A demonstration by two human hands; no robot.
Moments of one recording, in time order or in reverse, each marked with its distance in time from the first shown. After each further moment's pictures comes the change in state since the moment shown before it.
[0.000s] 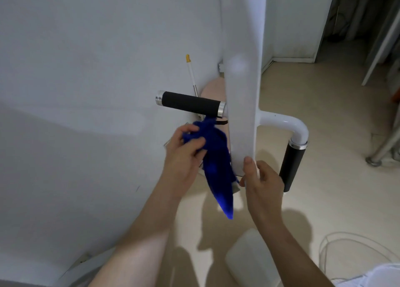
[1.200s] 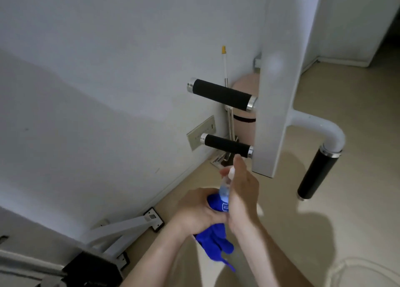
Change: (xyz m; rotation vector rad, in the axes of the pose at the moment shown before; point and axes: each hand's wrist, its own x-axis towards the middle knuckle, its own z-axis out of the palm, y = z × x) left_hand -0.073 -0.060 -0.044 1.075 -0.064 -0.368; right_hand -0.024 -0.015 0.055 0.347 -0.254 0.442
